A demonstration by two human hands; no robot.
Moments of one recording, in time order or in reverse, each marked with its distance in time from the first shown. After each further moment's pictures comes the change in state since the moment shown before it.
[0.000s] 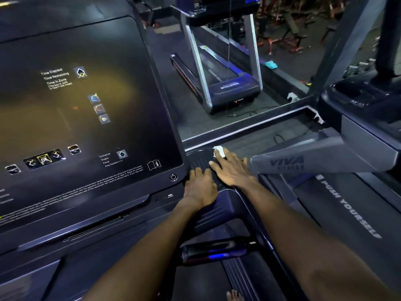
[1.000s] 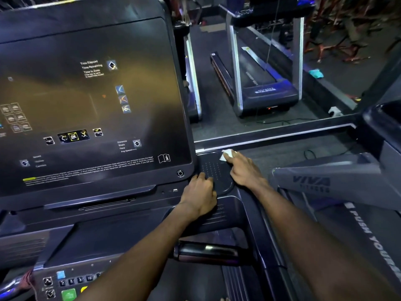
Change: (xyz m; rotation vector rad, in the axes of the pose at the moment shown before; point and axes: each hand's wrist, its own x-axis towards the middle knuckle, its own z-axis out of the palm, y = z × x) left_hand -0.028 0.000 -0.010 0.105 0.091 -0.027; right_hand 0.019 0.015 -0.019 -0.046 0.088 -0.343
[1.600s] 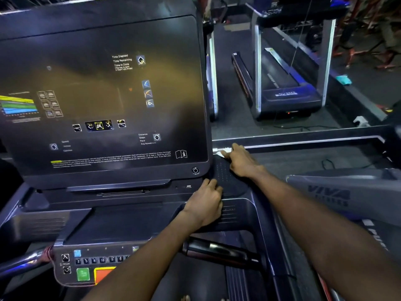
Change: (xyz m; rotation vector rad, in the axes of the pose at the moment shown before) left_hand -0.026 -0.016 0.012 0.085 0.066 0.136; right_hand 0.049 -0.032 -0.005 -0.070 -0.083 -0.142
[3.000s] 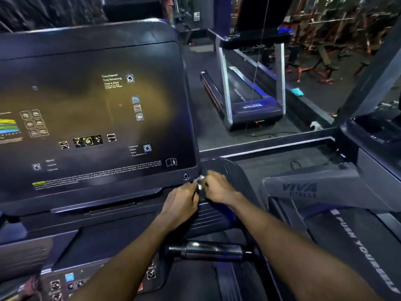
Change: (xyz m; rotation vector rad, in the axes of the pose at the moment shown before) left_hand -0.017 -0.038 -0.013 -0.261 0.172 -0.097; right_hand -0.065 -0.070 0.017 0.162 0.060 0.074
